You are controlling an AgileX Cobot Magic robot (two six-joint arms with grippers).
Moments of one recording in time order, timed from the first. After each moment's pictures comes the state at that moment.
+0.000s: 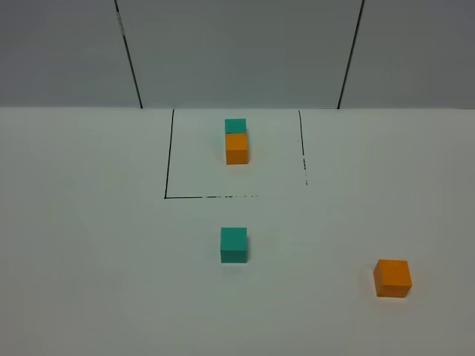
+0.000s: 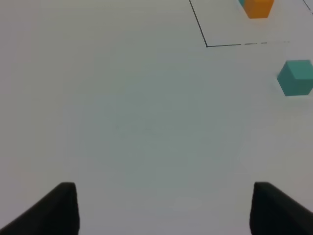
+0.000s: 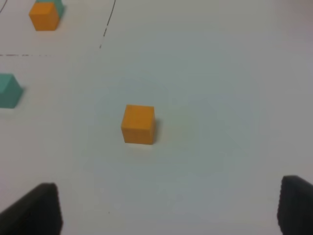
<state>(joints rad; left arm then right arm) -0.07 -0.01 -0.50 -0.09 1.04 0.04 -0.01 -0.01 -0.50 0.12 1.06 -0.12</state>
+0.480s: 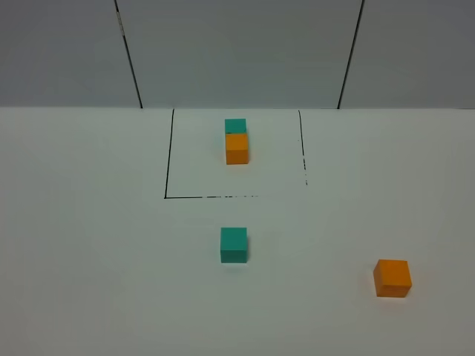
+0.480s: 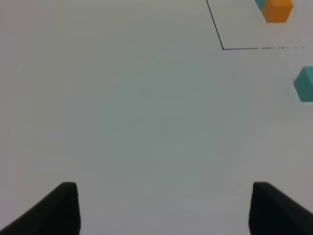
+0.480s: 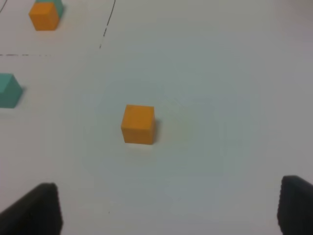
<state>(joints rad) -0.02 -0.01 -0.50 -0.09 1.04 0.04 -0.01 -0.01 -0.50 0.12 1.06 -0.12</state>
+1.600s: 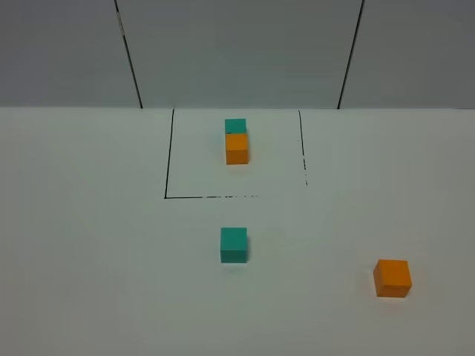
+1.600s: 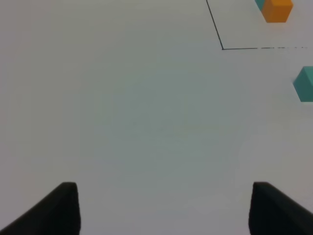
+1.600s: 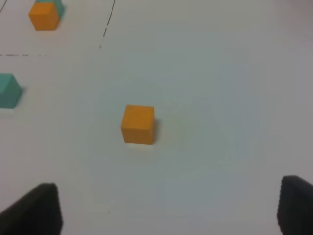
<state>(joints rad) -0.02 -0.01 -0.50 -0.09 1.04 0.05 -0.01 -0.01 -0.50 0.12 1.06 -0.12</state>
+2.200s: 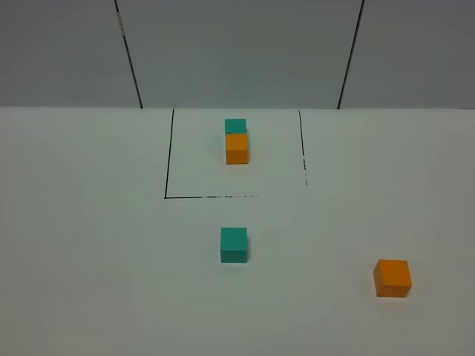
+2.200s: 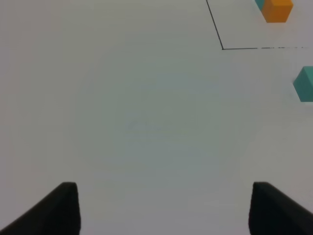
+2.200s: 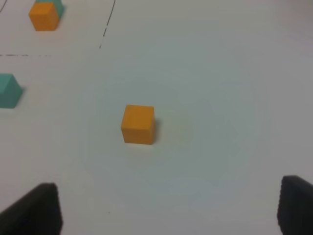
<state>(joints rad) -0.02 -0.01 -0.50 -0.09 1.04 0.05 -0.01 -0.01 -0.50 0.12 1.06 -0.12</state>
